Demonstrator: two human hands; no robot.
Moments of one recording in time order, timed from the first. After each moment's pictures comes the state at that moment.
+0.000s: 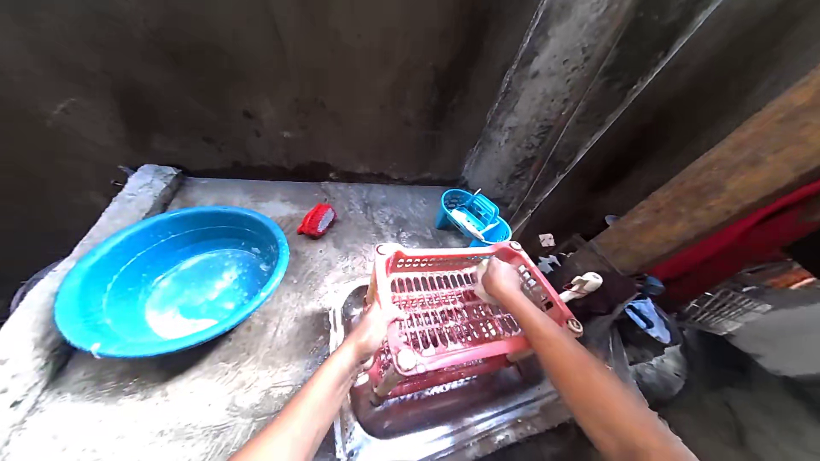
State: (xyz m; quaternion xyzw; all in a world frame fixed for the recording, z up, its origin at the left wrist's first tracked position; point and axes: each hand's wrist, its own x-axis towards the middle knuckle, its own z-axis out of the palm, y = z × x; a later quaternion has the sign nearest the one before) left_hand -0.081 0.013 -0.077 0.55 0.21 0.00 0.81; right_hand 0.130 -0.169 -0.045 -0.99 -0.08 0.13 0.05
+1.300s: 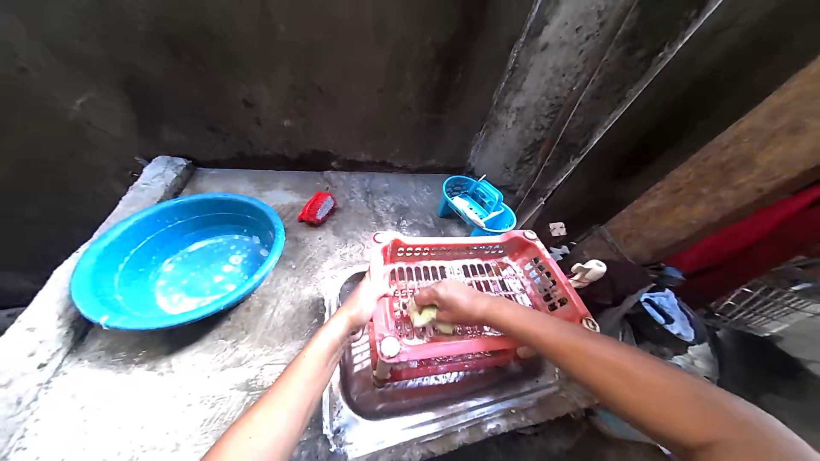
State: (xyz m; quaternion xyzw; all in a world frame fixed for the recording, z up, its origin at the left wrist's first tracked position) left_hand -0.065 0.011 -0.073 0.60 0.23 -0.01 0.77; right_hand 0.076 -0.150 -0.046 -0.73 -0.64 0.23 0.06
